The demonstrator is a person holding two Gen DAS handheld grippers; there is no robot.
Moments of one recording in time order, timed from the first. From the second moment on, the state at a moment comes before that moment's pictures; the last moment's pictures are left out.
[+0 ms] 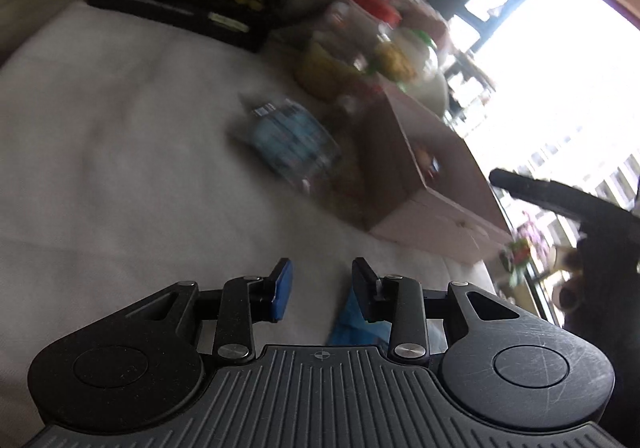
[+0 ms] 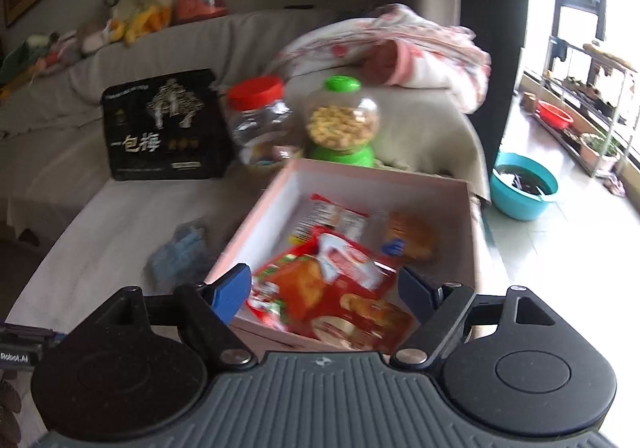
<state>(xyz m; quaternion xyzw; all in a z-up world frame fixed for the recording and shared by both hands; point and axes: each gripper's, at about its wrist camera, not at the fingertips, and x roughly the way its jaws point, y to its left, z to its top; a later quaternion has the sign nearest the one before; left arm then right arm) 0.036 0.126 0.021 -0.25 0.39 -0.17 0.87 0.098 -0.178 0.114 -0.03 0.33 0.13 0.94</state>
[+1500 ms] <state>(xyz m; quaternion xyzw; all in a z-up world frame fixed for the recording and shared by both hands) 0.040 0.189 0.015 -0.31 0.34 -0.11 0.88 0.263 -0.006 0.071 -0.06 0.46 0.18 0.87</state>
